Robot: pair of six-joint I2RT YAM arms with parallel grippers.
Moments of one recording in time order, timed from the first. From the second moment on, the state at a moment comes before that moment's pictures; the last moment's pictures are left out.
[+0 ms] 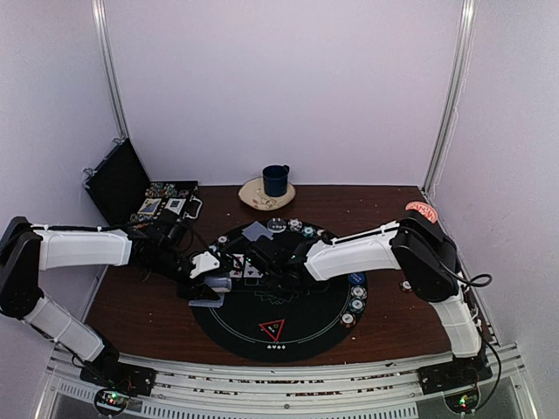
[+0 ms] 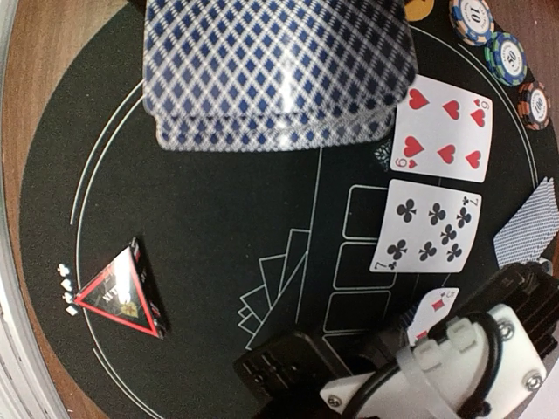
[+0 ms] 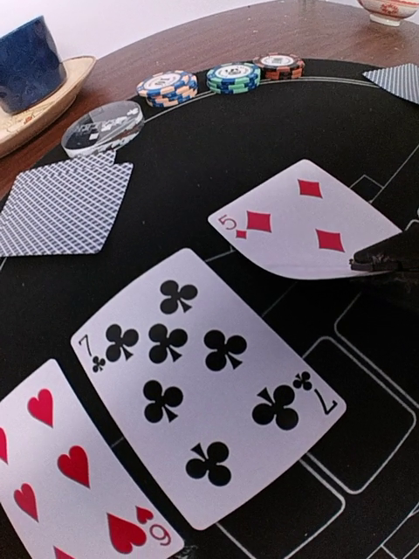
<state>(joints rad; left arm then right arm) -0.56 1.44 0.78 -0.38 0.47 0.84 1.06 2.25 1.61 -0.35 0.61 -0.01</state>
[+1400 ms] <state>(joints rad) -0.56 1.45 0.78 -0.38 0.47 0.84 1.07 2.23 1.51 -0.19 0.52 -0.13</state>
